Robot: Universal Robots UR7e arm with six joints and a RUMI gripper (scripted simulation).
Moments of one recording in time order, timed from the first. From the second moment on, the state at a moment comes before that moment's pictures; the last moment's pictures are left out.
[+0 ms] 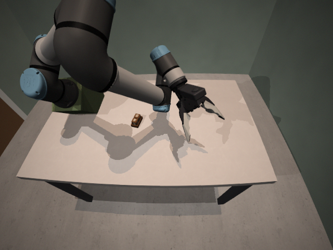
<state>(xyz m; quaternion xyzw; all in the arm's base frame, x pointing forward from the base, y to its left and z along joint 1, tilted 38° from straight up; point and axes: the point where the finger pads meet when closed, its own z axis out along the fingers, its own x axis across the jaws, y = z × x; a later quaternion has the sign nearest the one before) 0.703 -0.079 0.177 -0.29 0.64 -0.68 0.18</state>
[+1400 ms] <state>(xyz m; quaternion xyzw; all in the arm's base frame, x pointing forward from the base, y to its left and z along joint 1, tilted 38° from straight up) 0.554 -0.015 0.073 -0.57 0.70 -0.43 -0.03</state>
